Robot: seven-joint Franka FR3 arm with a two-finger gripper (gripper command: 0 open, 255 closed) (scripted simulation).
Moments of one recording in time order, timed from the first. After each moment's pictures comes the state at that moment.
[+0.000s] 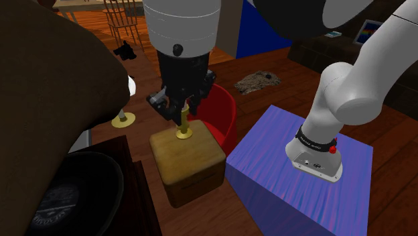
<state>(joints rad) 0.38 -0.26 0.65 -2.05 -0.05 1.86 1.17</state>
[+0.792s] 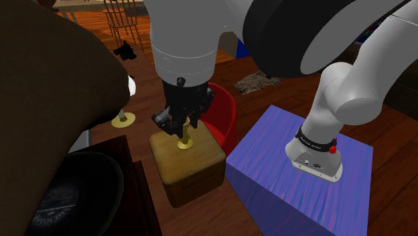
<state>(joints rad) 0.38 -0.24 0.66 -2.14 -0.06 1.97 1.20</state>
